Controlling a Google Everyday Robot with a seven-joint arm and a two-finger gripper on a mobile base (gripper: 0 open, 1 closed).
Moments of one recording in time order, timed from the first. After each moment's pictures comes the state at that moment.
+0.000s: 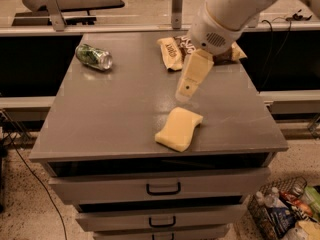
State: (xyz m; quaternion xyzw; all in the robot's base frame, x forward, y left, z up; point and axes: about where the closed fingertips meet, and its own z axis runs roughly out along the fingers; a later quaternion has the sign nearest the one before) arm 0.561 -0.076 0.958 -0.62 0.74 0.03 0.25
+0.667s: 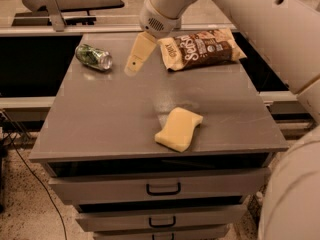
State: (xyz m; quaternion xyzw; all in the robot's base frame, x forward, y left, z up) arm 0.666 0.037 0.948 -0.60 0.74 0.08 0.29
